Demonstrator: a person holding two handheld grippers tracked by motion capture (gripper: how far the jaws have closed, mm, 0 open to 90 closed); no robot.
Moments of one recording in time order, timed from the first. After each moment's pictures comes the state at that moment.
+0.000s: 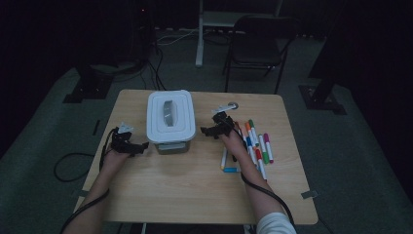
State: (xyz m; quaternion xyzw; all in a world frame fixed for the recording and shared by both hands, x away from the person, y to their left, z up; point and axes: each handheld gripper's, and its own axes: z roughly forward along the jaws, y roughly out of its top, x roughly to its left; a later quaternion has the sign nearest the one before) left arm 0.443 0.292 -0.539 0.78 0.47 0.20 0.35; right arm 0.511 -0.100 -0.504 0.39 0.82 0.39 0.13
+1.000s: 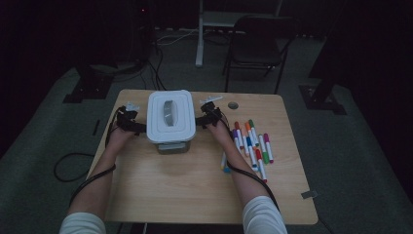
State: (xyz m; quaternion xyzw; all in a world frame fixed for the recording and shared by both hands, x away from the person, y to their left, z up) left arm 0.506 0.278 -0.503 0.80 0.45 0.22 0.34; right arm 0.552 -0.059 -0.506 0.40 0.81 0.40 0.14
